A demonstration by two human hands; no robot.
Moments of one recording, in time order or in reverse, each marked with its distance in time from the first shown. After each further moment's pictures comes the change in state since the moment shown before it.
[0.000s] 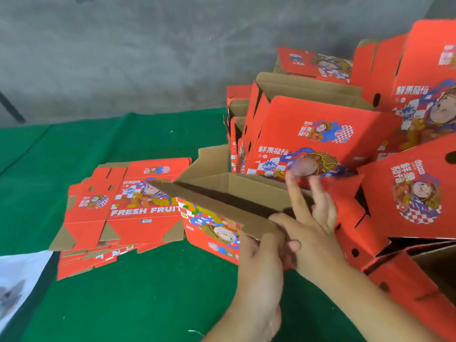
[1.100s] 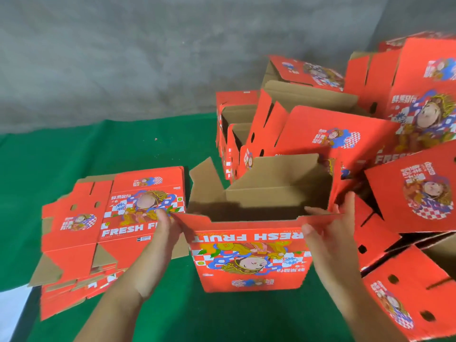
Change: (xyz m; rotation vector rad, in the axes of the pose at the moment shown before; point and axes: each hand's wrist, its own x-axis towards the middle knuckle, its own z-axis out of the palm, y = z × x) left_hand 0.079 0.127 -0.170 0.597 -0.017 0.117; right_hand -0.007 -0.043 0.014 0.715 0.272 0.626
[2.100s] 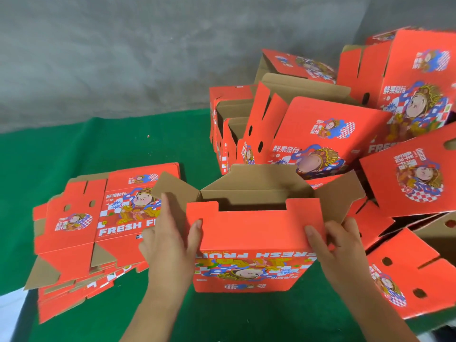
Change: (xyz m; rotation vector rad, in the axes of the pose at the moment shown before) left_hand -0.004 -0.063 0.007 0.553 0.424 0.440; right_hand -0.026 0.014 -0.013 -0.311 0.066 0.030
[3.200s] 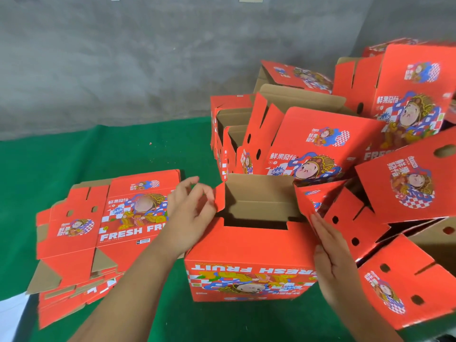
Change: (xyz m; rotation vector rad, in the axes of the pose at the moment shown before) left_hand 0.065 0.026 0.005 -0.082 -0.365 0.317; right_hand -0.016 0.006 0.002 0.148 -0.115 -0.126
